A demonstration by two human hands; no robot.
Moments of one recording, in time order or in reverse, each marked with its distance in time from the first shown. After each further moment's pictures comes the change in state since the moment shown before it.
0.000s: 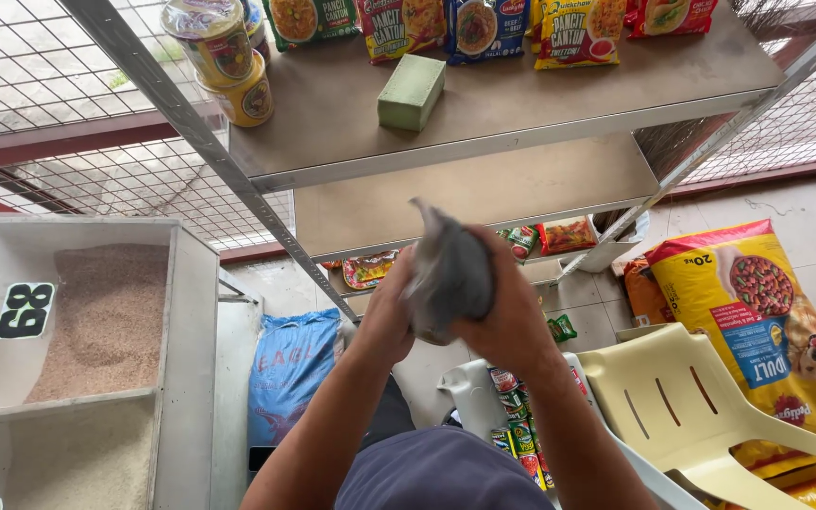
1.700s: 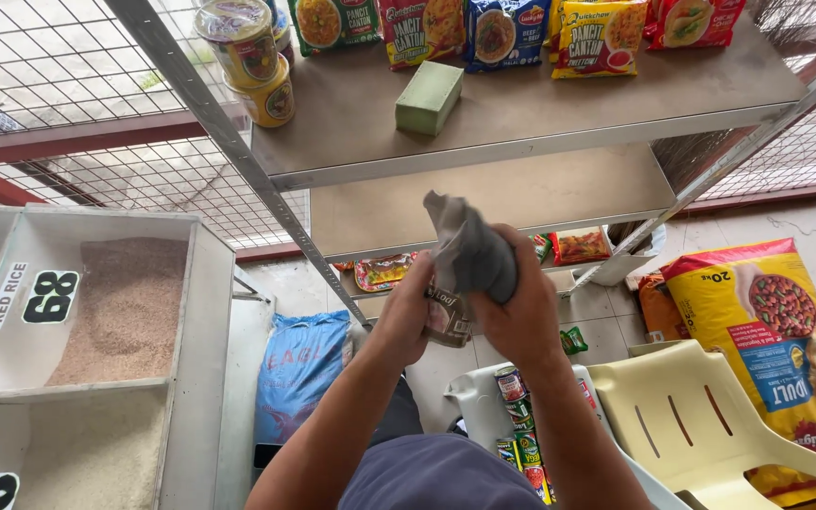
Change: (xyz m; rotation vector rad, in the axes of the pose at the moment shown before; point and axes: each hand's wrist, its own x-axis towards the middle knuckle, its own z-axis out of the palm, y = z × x) left_hand 0.018 -0.040 -0.038 0.043 -0.072 0.019; right_hand -0.001 0.007 0.005 0.078 -0.048 0.130
